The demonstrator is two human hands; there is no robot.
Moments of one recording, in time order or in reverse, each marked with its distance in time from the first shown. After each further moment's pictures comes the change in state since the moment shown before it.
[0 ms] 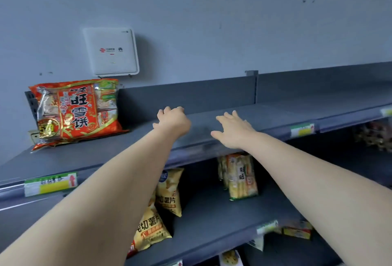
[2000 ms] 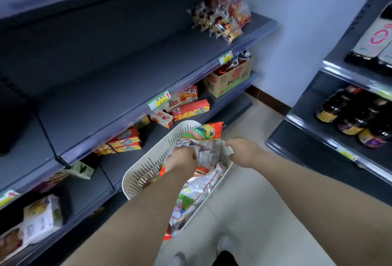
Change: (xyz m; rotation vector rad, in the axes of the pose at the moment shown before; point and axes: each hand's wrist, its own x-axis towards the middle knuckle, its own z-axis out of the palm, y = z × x) left_hand -0.245 0.568 0.589 0.092 -0.771 0.301; right_hand -0.249 0.788 0.096 0.051 -0.593 0.491
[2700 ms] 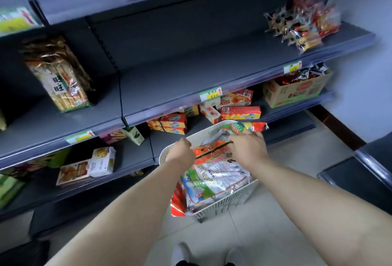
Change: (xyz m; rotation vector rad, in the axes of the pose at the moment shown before) left_hand -0.056 -0.048 -0.028 -0.318 0.186 -0.455; right_hand 0.037 -0.050 0.022 -0.234 0.403 -0.381
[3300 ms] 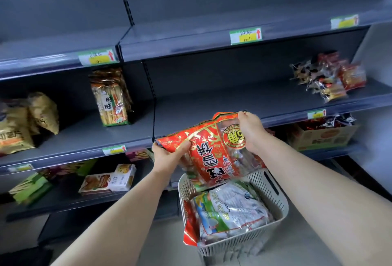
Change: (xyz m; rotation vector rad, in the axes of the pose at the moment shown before) left_hand -0.027 -0.048 -0.083 -1.149 0.355 -0.069; right_hand 0.073 -0.065 -0.126 1.312 0.045 0.388
